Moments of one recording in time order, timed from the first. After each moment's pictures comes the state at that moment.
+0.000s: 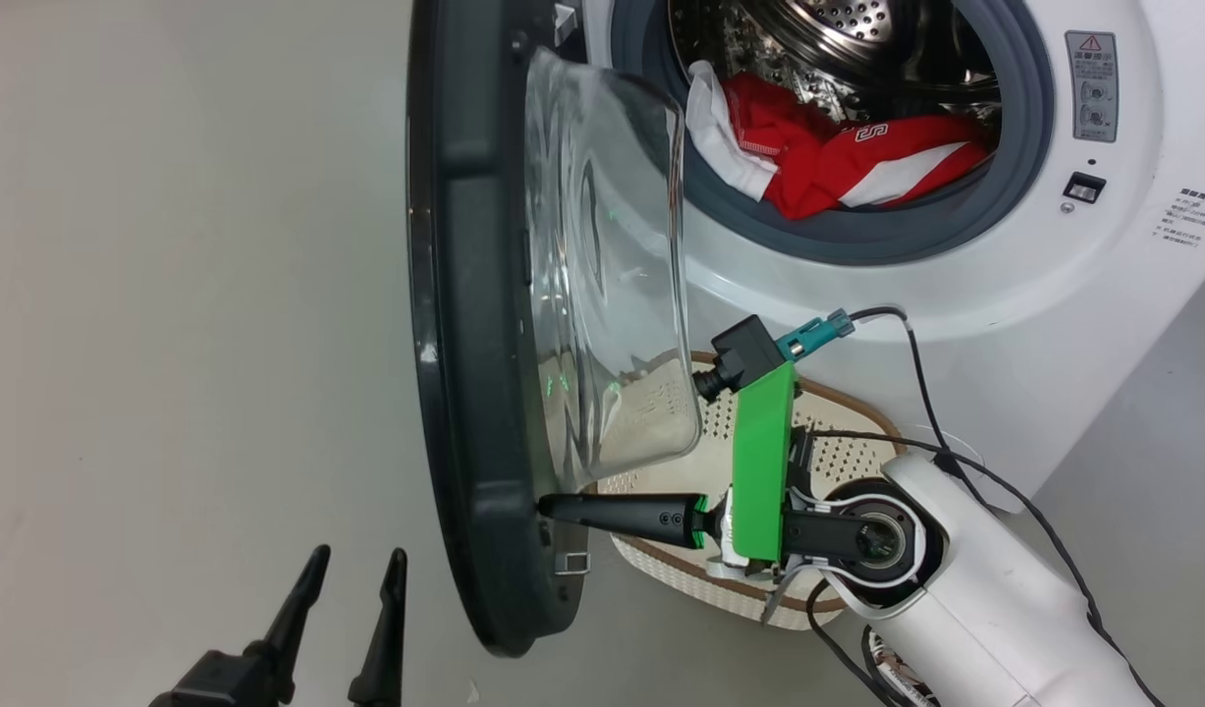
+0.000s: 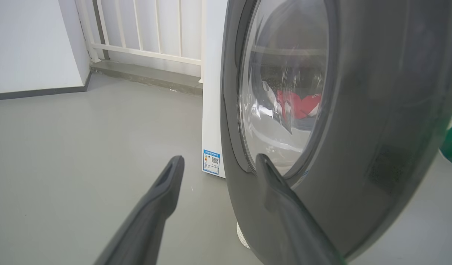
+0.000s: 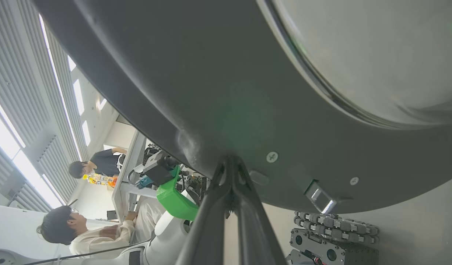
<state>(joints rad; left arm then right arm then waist) -0.02 0.04 -0.05 0.22 -0.23 -0.12 -0.25 -0.58 -0.08 0.58 0.34 1.61 0.12 0.77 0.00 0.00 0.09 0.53</state>
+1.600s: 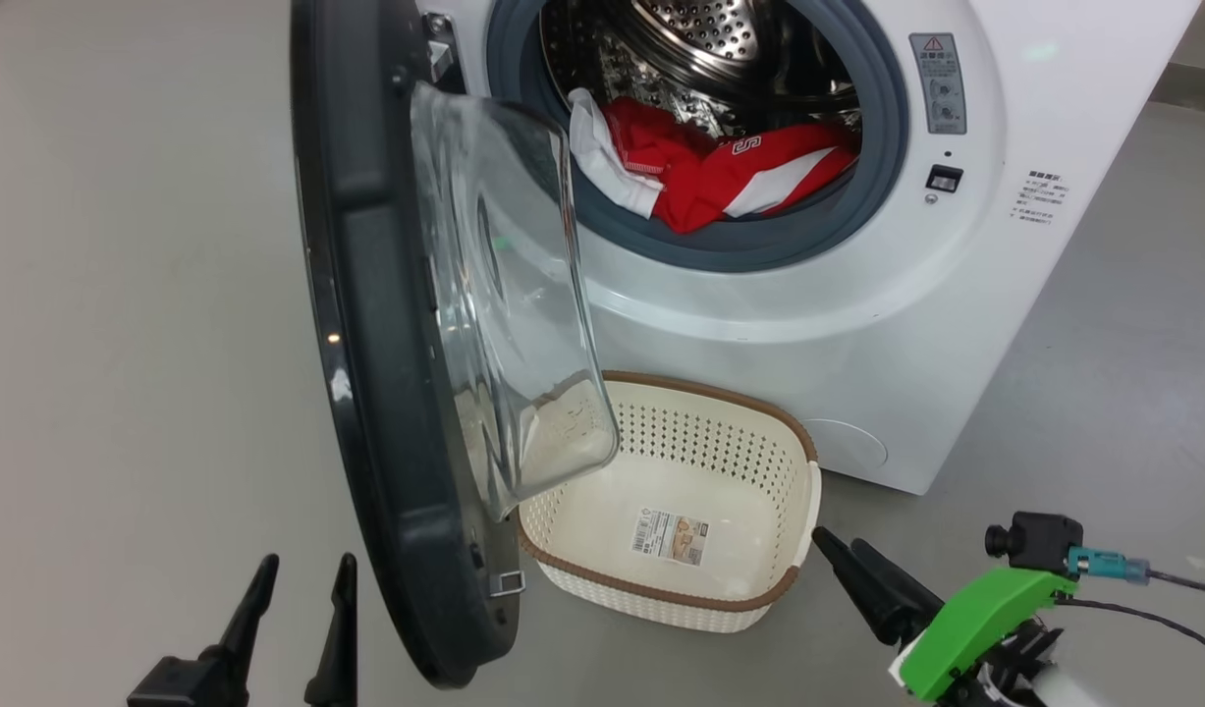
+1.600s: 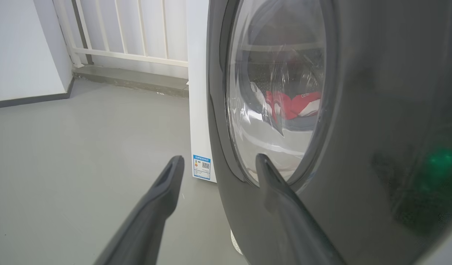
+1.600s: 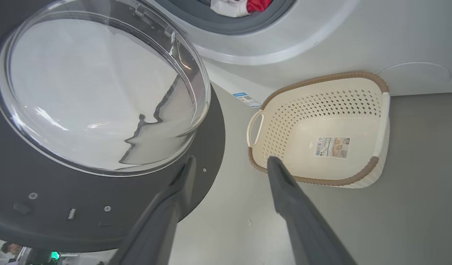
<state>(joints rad) -0.02 0.04 0.03 0.25 -0.20 -0.12 -0.25 -0.22 -0.28 0.51 0.43 1.34 0.12 0.01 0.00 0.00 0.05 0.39</state>
